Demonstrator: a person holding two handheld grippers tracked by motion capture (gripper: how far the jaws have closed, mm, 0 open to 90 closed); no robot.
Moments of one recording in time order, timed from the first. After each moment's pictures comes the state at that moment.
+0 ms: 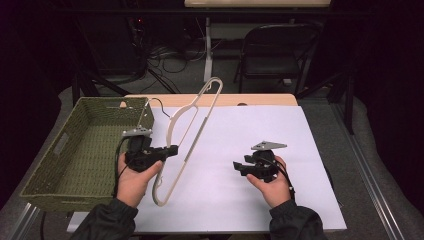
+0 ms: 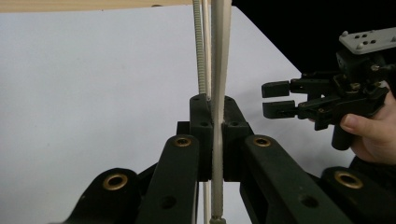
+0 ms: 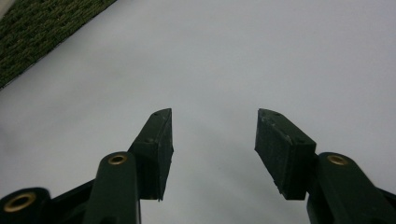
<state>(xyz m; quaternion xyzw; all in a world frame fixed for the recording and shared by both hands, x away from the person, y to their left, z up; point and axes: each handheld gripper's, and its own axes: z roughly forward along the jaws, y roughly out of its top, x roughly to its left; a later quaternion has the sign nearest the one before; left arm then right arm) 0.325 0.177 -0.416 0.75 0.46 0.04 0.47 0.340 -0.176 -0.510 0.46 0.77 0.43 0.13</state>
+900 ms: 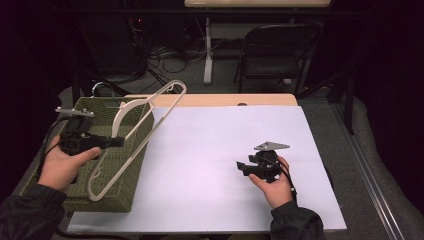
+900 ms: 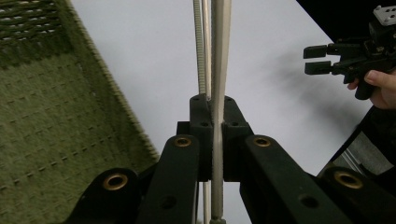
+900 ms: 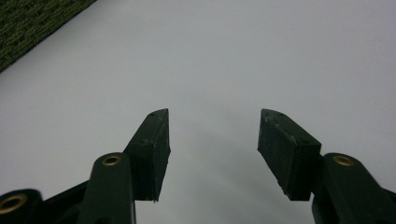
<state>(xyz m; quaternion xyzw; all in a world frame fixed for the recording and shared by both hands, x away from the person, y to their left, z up) 0.345 0.314 -0.367 0.79 0.46 0.02 0.40 0.339 -0.182 -0.511 0.48 0.76 0.42 0.14</state>
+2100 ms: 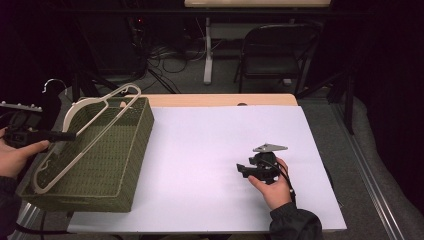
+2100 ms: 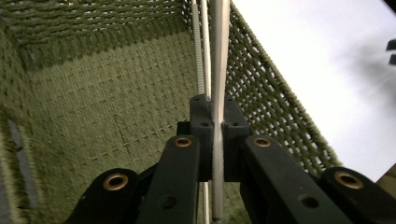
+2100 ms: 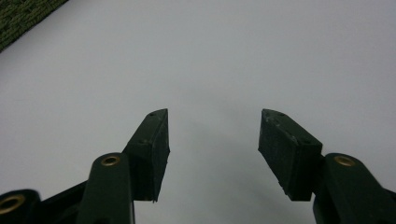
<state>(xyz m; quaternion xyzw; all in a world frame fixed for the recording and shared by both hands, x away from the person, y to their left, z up) 0.369 0.434 -0.375 0.79 0.49 0.06 0.35 0.338 -0.181 -0.519 0.49 0.76 0.40 0.14</state>
